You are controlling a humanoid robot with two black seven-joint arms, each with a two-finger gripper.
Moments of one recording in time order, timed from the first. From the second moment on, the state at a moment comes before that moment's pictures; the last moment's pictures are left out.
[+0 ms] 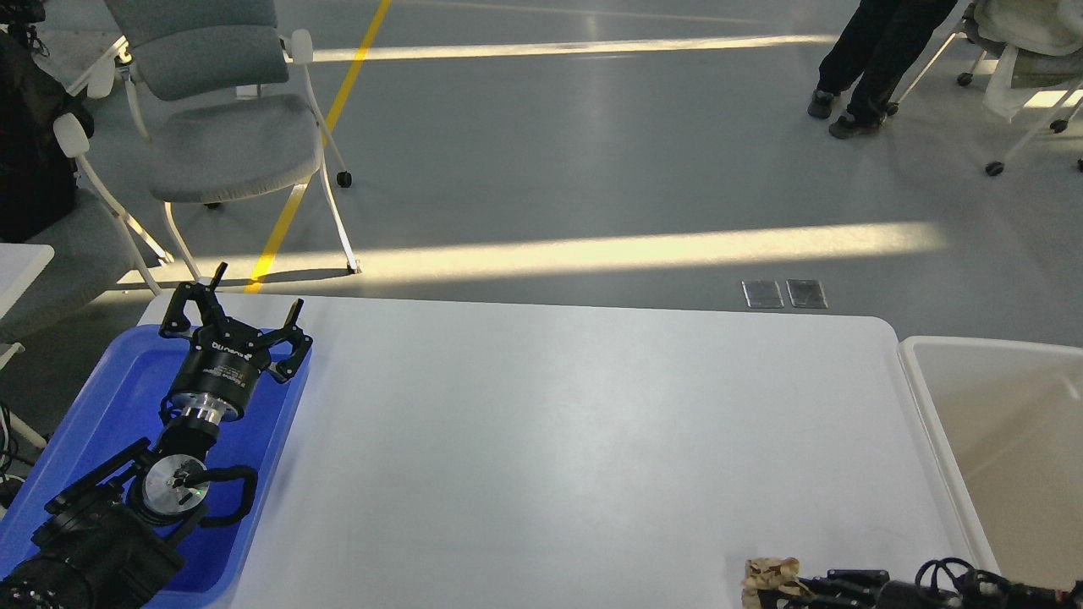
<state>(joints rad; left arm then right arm) -0.49 0.34 -0.88 -0.55 -0.06 -0.62 -0.51 0.54 -0.99 -0.04 1.51 -1.72 -0.25 0.26</state>
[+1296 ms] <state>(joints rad) -0.49 0.34 -0.88 -0.55 -0.07 -0.62 -0.51 1.29 -1.38 -0.01 1.62 -1.39 0.37 0.39</state>
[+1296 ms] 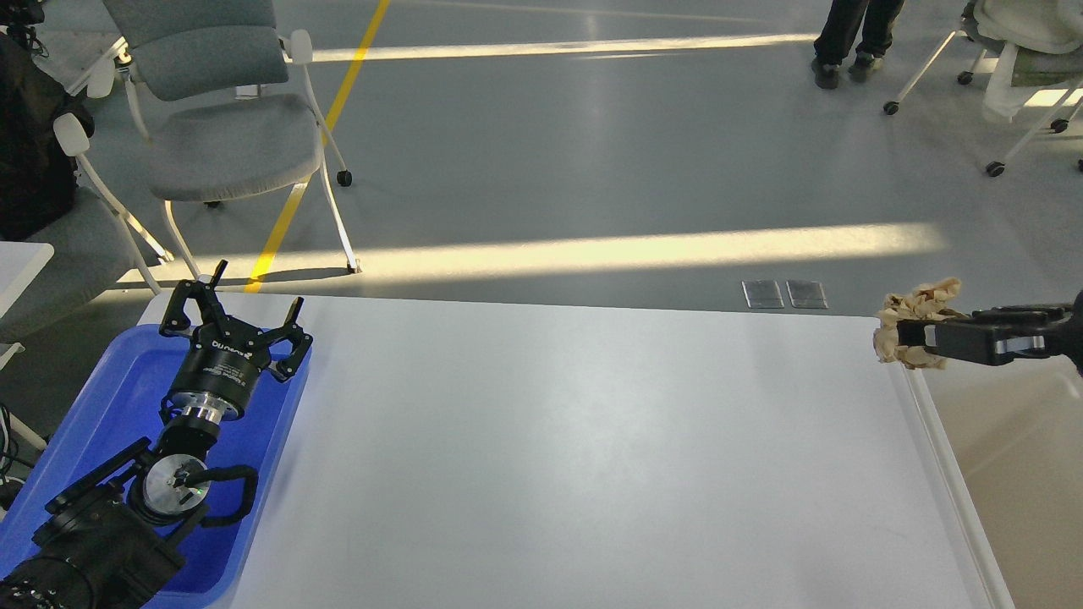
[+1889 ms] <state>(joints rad) -0.49 0.34 -0.88 -0.55 -0.07 -0.62 -0.51 1.13 -1.43 -0.04 1.41 -1.06 0.17 0.38</state>
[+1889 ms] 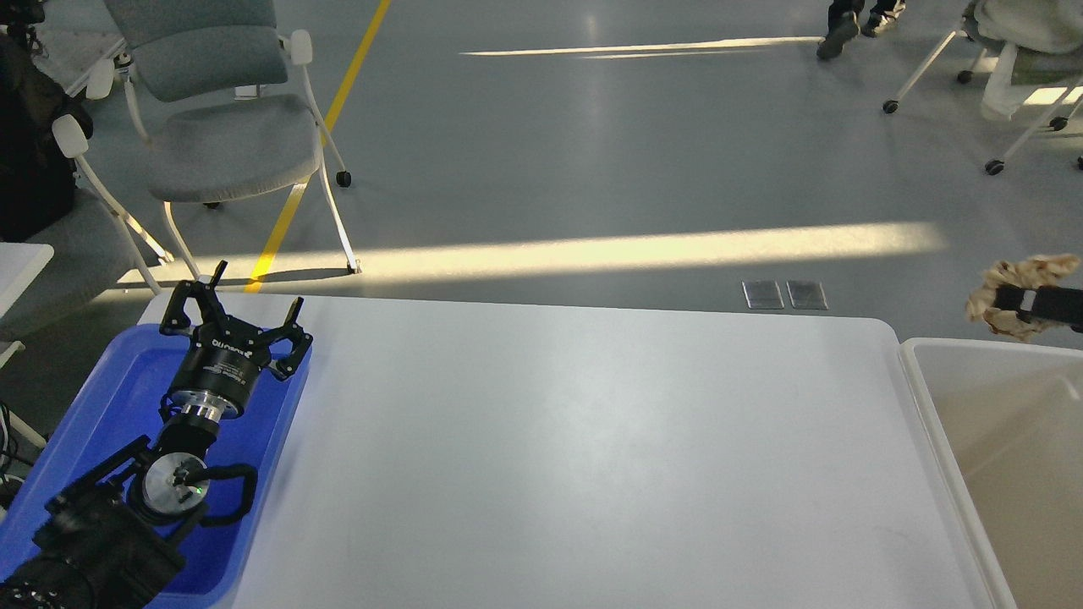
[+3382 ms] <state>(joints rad) -0.49 0.34 -0.88 -0.55 -0.07 -0.62 -0.51 0.48 -0.69 -0.01 0.36 0.05 0.03 0.35</state>
